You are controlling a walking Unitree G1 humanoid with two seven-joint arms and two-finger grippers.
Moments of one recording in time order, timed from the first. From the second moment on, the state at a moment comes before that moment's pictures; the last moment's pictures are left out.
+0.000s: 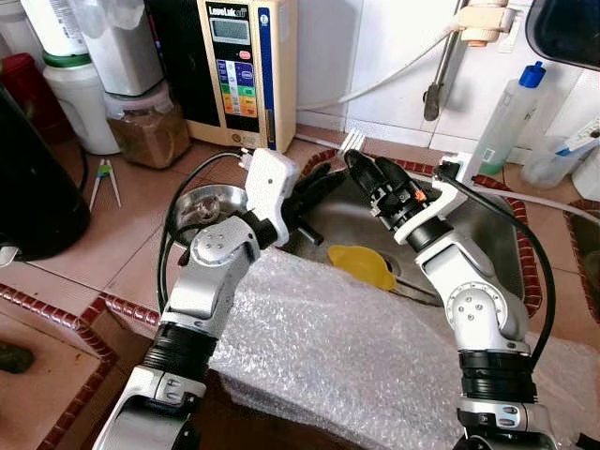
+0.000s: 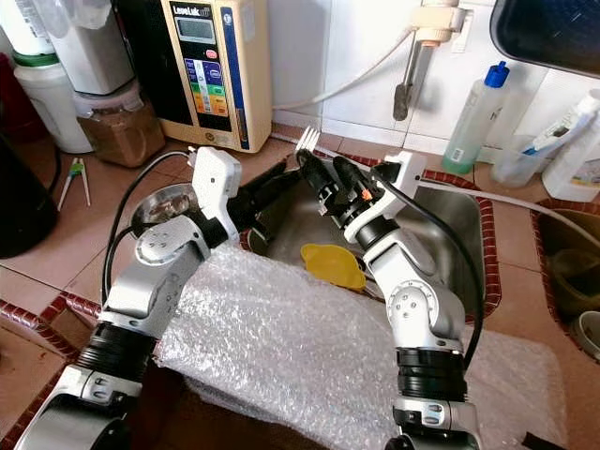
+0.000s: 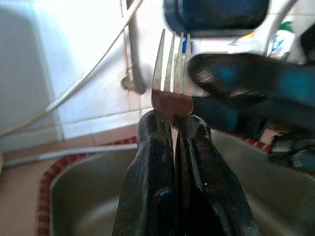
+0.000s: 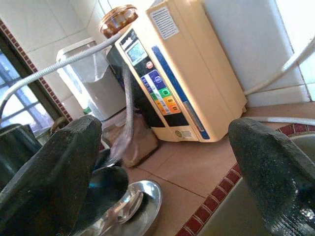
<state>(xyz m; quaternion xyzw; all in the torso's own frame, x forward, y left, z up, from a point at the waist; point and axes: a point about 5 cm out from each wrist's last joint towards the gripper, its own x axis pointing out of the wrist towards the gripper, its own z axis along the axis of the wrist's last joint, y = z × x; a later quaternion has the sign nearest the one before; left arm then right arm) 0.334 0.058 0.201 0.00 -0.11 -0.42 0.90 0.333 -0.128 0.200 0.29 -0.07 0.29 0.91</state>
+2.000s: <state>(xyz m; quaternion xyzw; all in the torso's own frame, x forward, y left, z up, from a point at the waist) 0.346 0.086 0.200 0.09 -0.09 -0.38 0.92 0.351 -0.150 0.206 0.31 -0.10 0.19 0.93</state>
